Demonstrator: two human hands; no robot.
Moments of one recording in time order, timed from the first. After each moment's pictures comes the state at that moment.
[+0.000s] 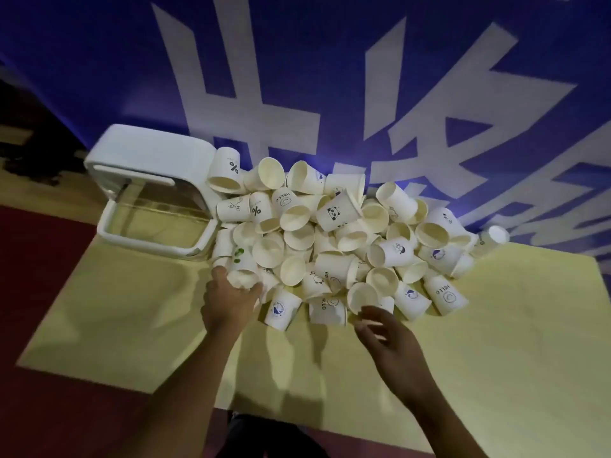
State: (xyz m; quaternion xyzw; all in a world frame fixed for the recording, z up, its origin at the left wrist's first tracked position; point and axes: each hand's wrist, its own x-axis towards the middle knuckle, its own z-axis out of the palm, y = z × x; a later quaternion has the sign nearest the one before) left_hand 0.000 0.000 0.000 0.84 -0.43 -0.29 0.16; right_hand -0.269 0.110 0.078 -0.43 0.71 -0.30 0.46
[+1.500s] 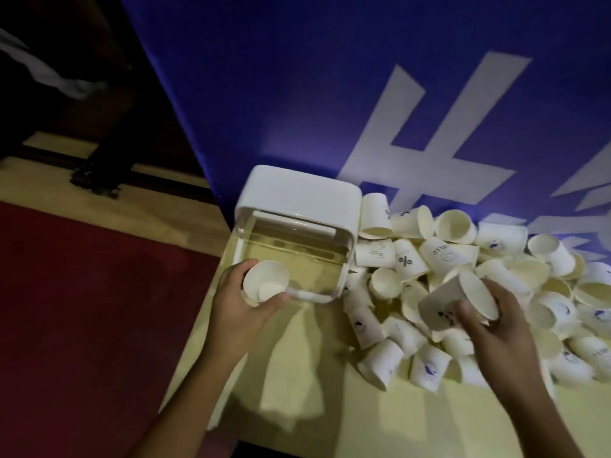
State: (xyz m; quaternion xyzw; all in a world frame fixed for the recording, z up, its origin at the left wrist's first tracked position) left_hand 0.302 -0.081 0.070 0.67 -0.52 -0.37 0.38; right_hand -0.046 -0.020 0.141 -0.41 0.78 -0.38 0.29
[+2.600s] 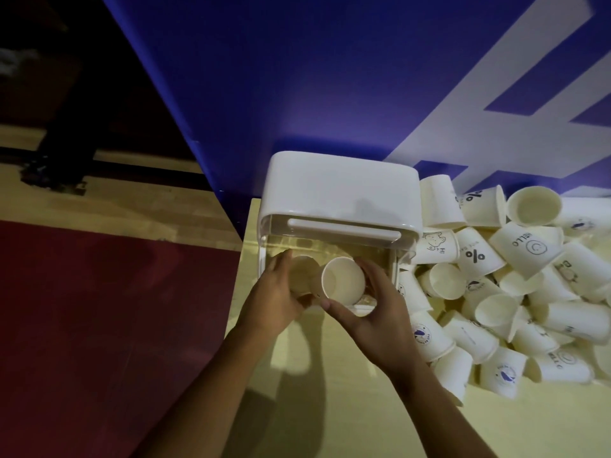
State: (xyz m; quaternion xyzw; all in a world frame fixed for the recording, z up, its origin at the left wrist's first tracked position) left_hand 0.350 -0.199 -0.035 0.60 -0.69 -0.39 0.12; right_hand 0.168 -0.126 0.021 -0.52 0.69 -0.37 0.33
